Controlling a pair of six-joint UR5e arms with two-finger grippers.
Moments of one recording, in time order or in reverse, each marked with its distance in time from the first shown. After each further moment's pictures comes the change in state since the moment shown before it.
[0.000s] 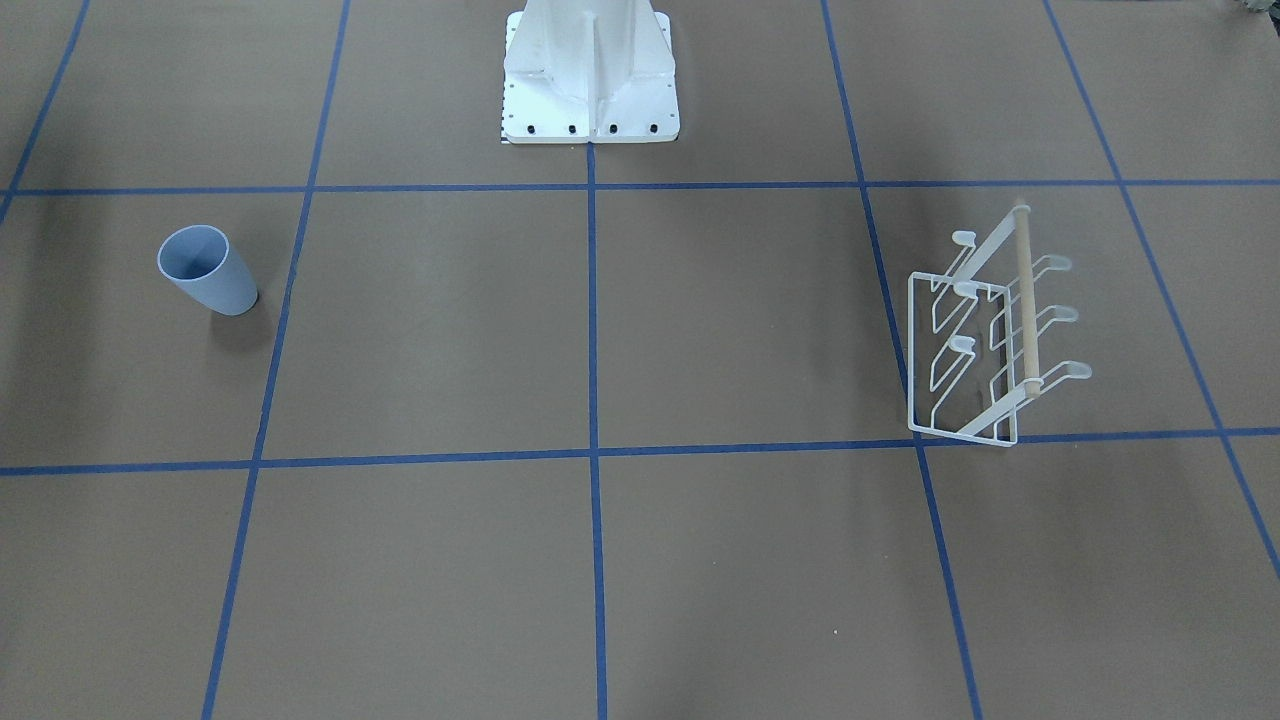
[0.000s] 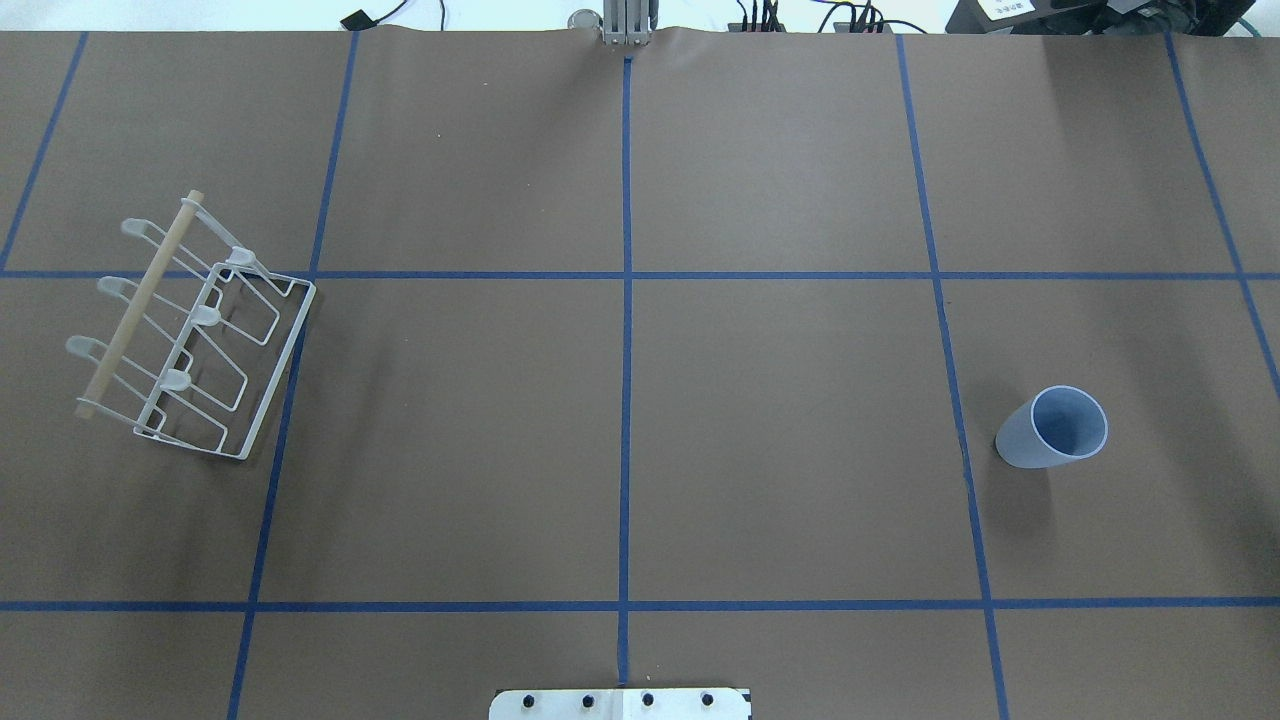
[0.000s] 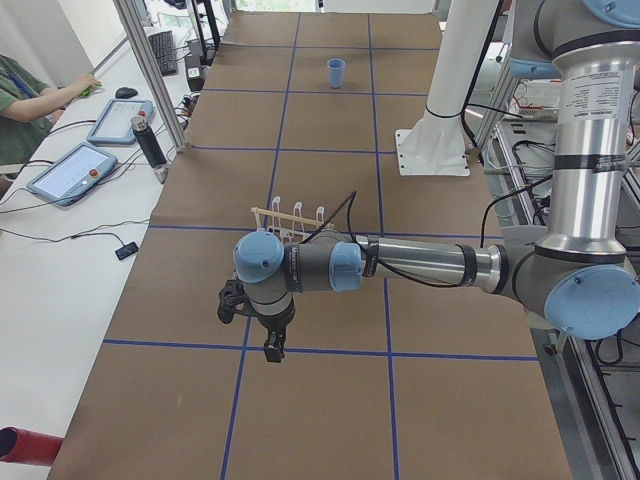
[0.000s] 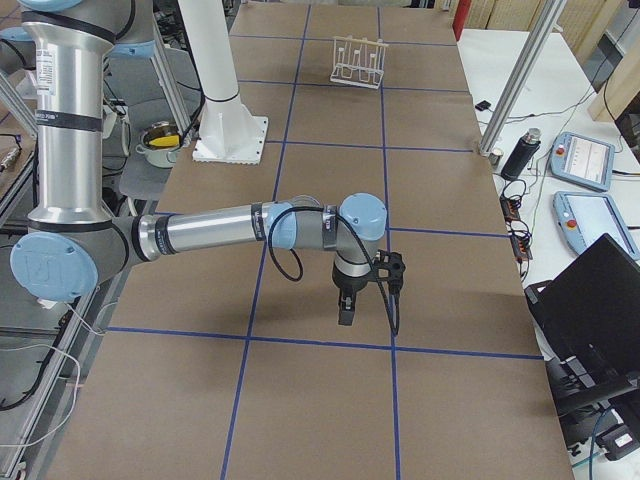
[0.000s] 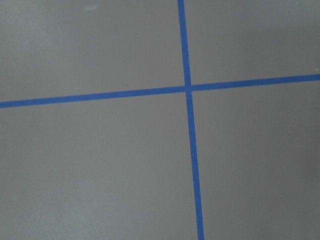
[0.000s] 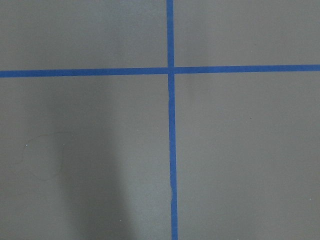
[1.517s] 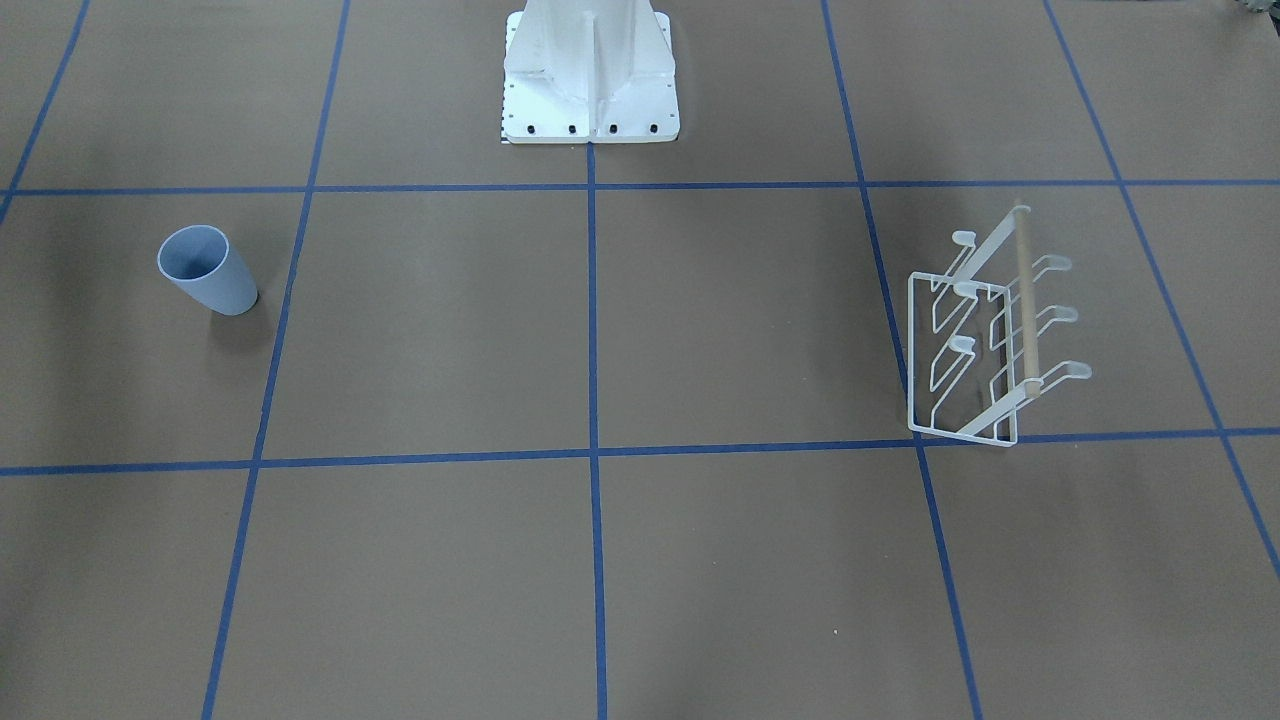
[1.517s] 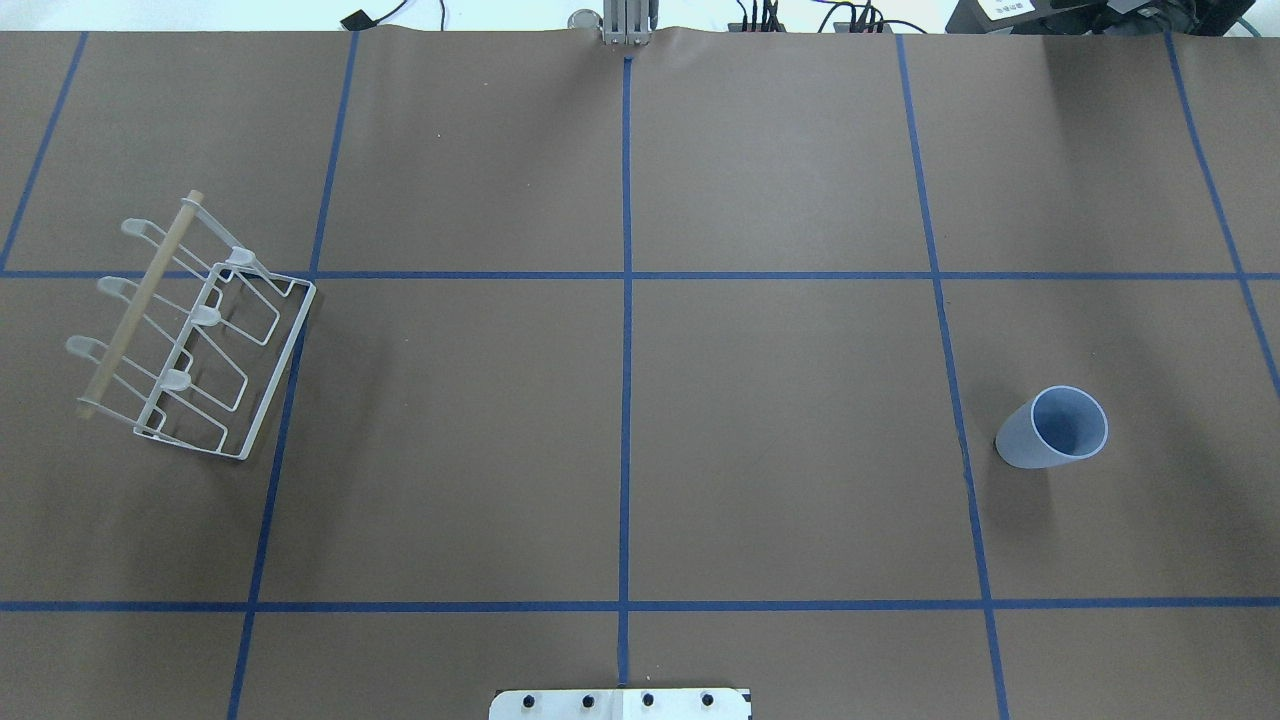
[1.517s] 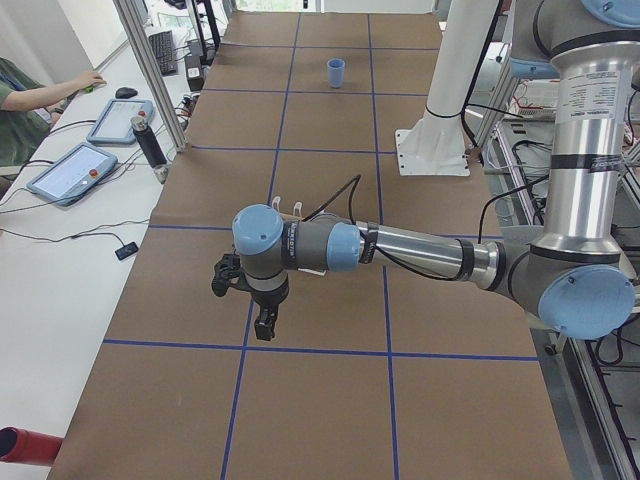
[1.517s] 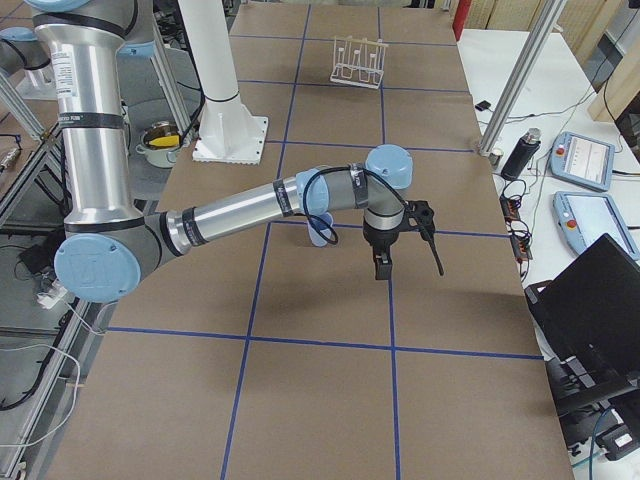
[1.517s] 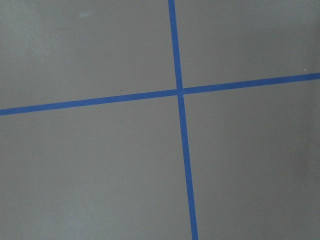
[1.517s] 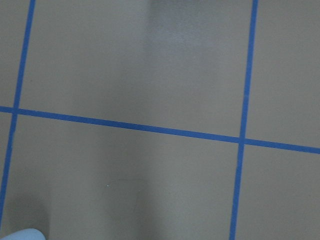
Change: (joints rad) left arm 0.011 -0.017 -0.069 -0.004 -0.006 0.005; right arm -0.092 0.144 0.030 0.073 0.090 0.053
